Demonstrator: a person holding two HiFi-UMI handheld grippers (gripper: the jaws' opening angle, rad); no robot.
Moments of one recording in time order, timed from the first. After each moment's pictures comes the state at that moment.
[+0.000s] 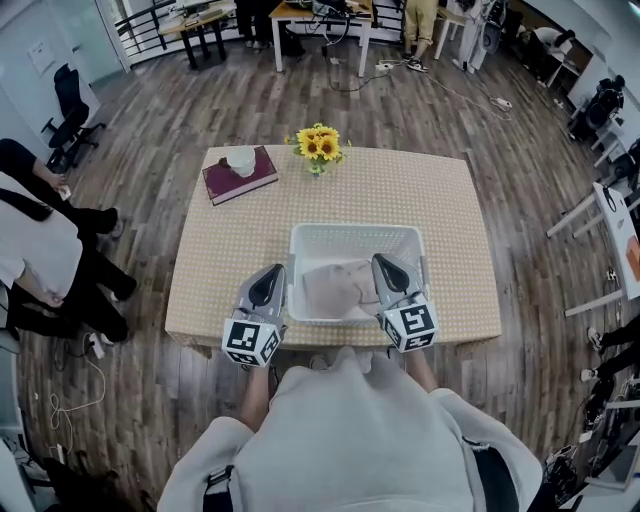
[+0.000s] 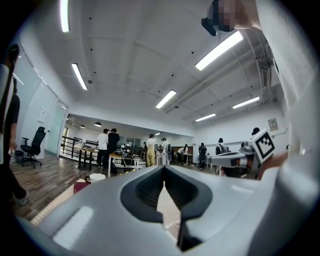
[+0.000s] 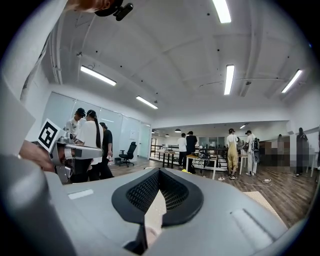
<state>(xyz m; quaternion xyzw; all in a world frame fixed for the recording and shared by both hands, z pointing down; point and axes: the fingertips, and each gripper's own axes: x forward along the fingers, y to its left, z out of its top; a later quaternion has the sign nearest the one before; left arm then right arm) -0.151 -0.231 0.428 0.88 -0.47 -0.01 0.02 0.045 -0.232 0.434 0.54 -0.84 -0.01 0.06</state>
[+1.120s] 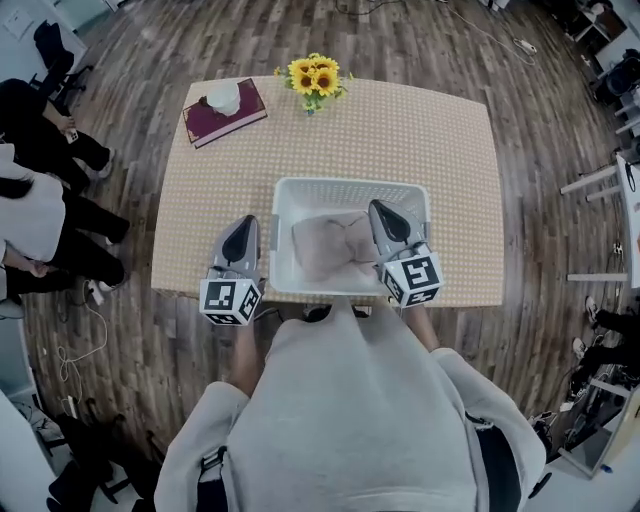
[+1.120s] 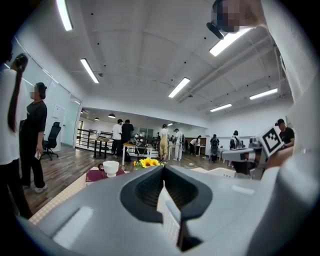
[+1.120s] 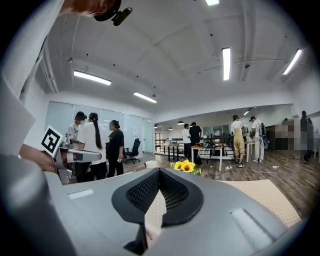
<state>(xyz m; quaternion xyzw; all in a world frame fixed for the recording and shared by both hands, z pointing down) -0.165 -0.281 0.456 0.84 -0.53 0.03 0.06 0.066 -0.288 0.456 0.51 -0.86 0.05 0.07</state>
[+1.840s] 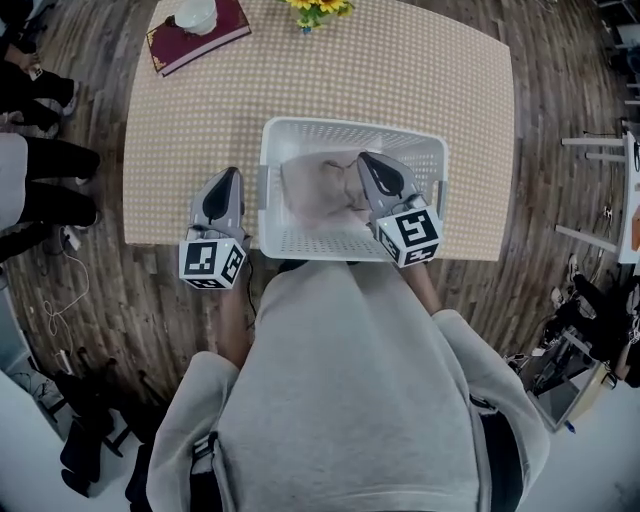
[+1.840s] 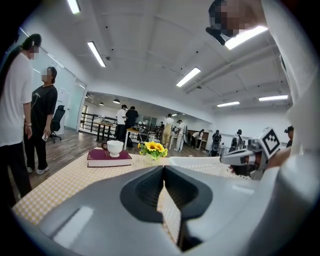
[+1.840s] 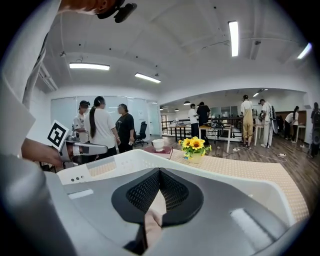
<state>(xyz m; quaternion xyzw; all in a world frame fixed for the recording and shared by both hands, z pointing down) -0.181 -0.308 0.529 0.83 -0.53 0.07 0.14 0.037 -0.315 0.539 0.45 -0.87 0.12 0.16</state>
